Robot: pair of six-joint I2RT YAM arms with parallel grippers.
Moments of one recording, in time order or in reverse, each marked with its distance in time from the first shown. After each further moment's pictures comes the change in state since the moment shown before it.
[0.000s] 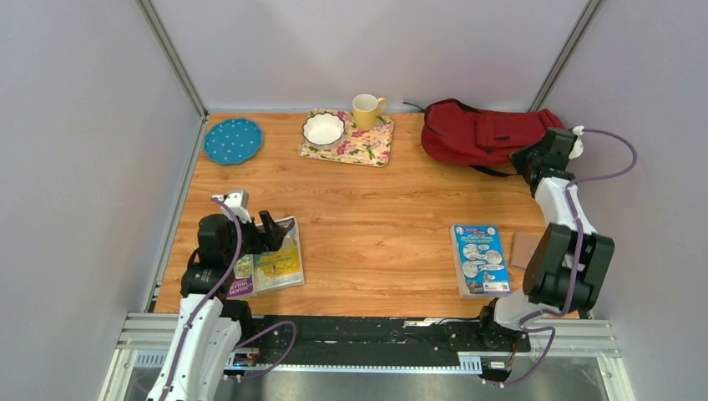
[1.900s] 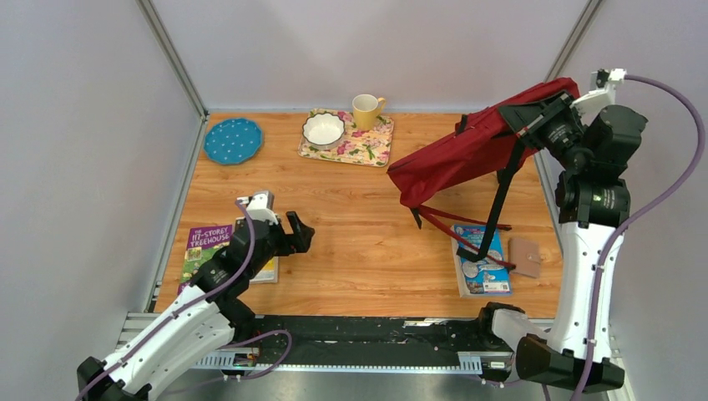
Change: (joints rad) left arm -0.602 0.074 0.028 0.084 -0.491 -0.332; right arm 0.077 -0.544 0.404 -0.372 -0.460 -0.067
